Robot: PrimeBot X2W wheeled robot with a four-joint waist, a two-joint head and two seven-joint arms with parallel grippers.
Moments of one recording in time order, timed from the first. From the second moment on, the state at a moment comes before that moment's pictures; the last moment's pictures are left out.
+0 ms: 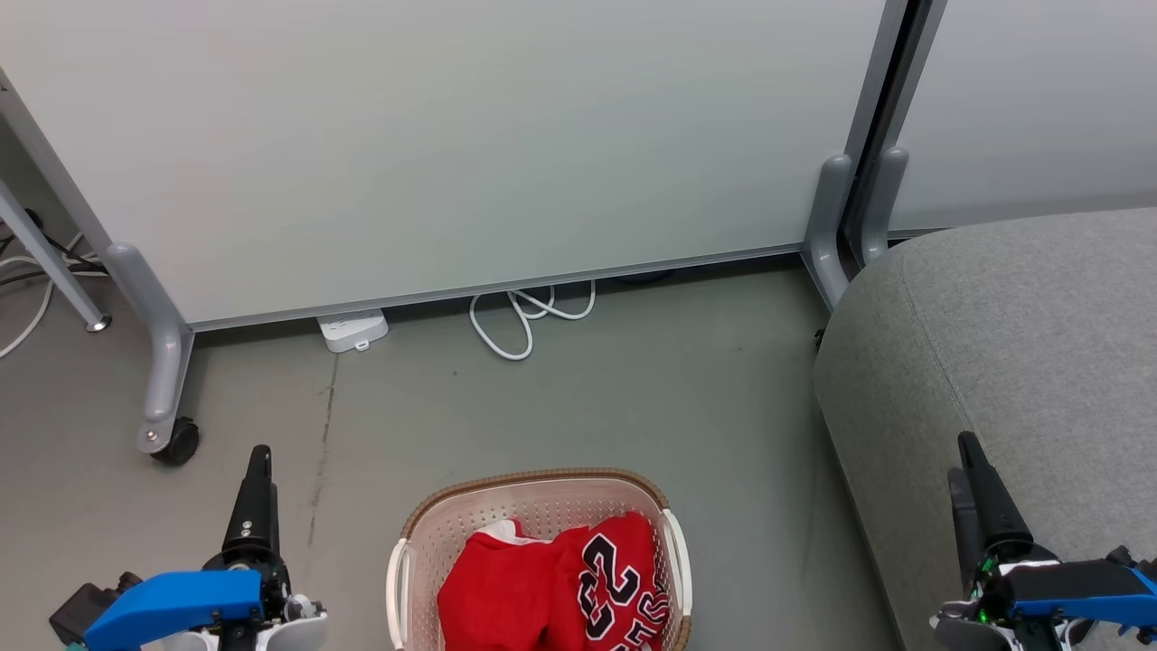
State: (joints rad) left arm -0.06 0.04 0.09 0.27 -1.47 -0.13 0.04; right arm -0.06 -0.04 -0.10 0.27 1.44 0.13 0.04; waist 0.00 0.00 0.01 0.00
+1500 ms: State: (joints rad) left arm -0.08 0.04 -0.04 0.21 -0.65 -0.07 -0.12; right arm -0.06 -0.04 -0.01 0.21 0.66 0.13 -0.12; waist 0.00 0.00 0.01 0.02
